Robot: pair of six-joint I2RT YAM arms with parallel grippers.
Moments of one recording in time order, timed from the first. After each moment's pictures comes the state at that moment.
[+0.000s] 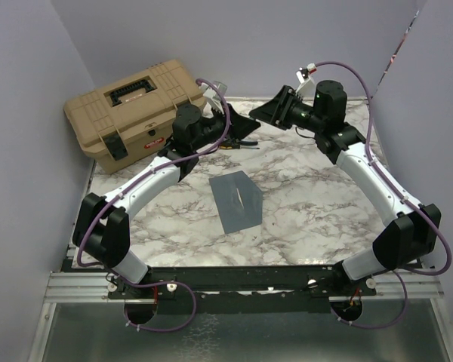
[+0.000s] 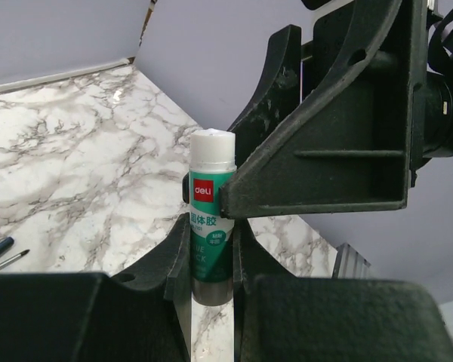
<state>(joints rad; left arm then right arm) -0.55 1.56 1.22 0.43 0.48 -0.58 0.37 1.50 1.42 -0.10 -0.52 0.77</state>
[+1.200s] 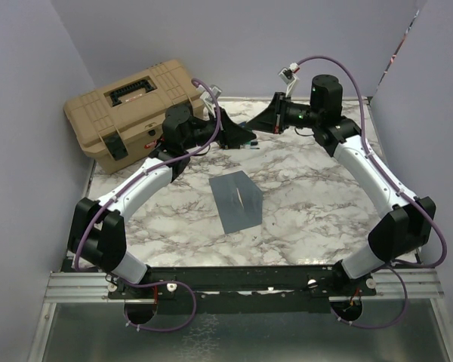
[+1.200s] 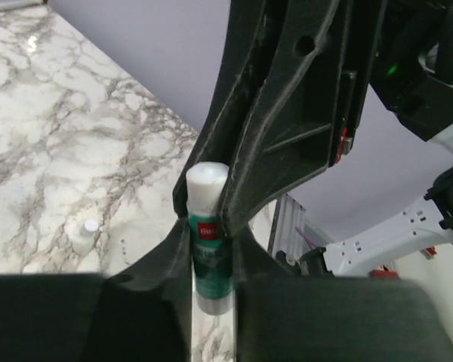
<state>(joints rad) -0.47 1.51 1.17 0.44 0.76 -0.69 0.37 1.56 1.51 -0.19 -0.85 0.50</state>
